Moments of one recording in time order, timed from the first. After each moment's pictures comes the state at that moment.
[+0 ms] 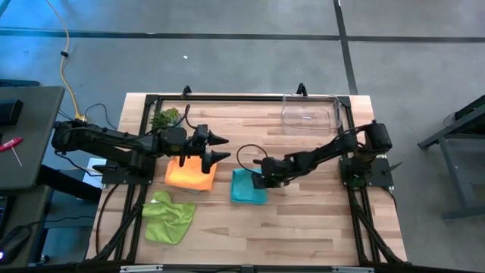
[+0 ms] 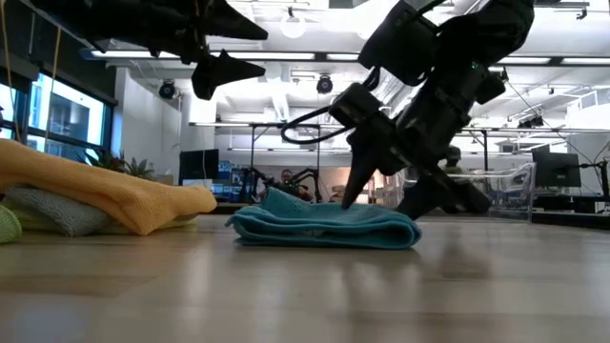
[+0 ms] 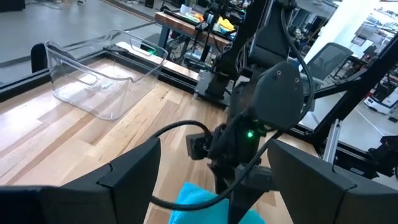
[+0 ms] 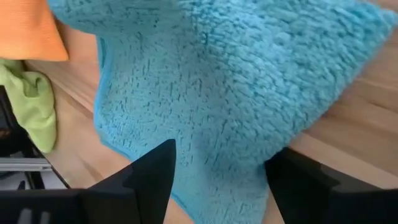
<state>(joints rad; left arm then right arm) 0.16 1.14 0.53 0.42 -0.06 -0.36 0.11 1.82 0.84 0.02 -0.13 1.46</state>
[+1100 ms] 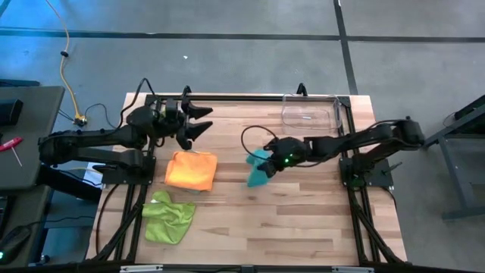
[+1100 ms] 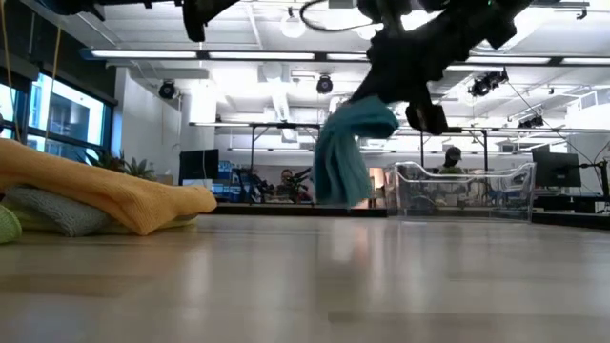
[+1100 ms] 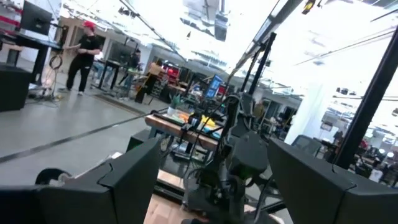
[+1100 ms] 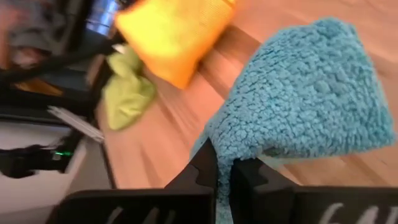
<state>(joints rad) 0.35 0.88 0.60 0.51 0.05 -0.37 0.03 1.43 0.83 -0.03 -0.07 0.99</state>
